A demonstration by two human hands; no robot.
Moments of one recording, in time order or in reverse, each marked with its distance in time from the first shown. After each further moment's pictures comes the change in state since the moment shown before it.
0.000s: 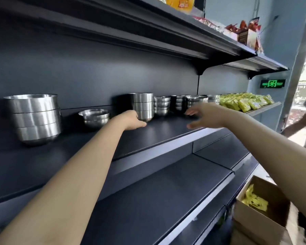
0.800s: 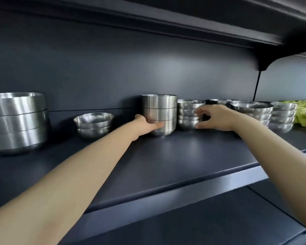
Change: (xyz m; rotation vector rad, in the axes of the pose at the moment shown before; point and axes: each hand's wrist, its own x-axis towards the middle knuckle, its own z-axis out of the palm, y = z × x) left_hand 0.172 -0.022 0.056 -0.449 0.177 -0.424; right_hand 0.230 0.082 0.060 0.194 0.009 -0.259
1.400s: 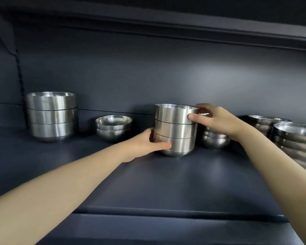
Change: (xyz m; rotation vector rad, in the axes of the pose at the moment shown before) left_hand -0.033 -0.025 -0.001 -0.193 -0.020 0.076; right_hand 0.070 -0.010 0.010 0.585 -0.028 -0.265
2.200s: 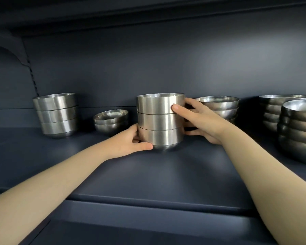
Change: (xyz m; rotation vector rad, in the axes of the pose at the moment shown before) left_hand -0.025 0.000 0.008 0.360 0.102 -0.002; right_hand -0.010 0.036 0.027 0.672 -0.204 0.047
